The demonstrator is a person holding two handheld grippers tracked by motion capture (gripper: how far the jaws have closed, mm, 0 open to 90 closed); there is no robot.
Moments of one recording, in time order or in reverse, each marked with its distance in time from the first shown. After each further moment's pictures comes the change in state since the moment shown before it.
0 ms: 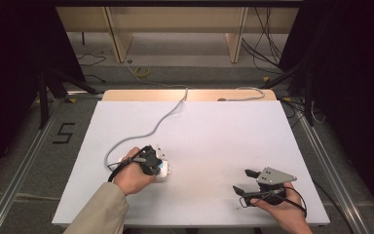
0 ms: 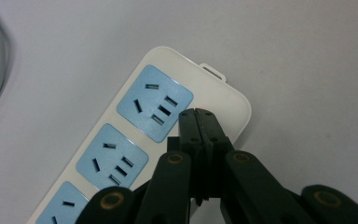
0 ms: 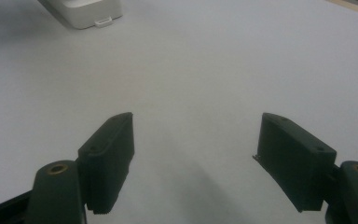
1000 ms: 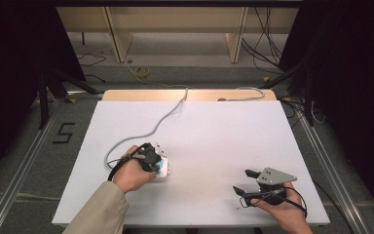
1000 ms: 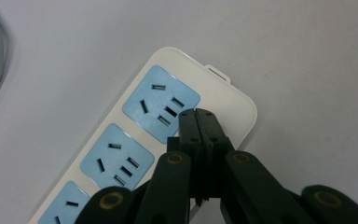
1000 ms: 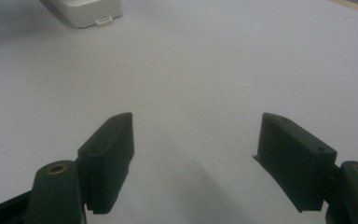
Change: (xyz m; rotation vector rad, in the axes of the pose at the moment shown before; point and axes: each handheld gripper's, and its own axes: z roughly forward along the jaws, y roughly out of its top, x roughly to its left) left arm 0.008 0.003 -0.001 0.015 -0.031 -0.020; right arm 0.000 -0.001 0.000 0.001 0.003 0.000
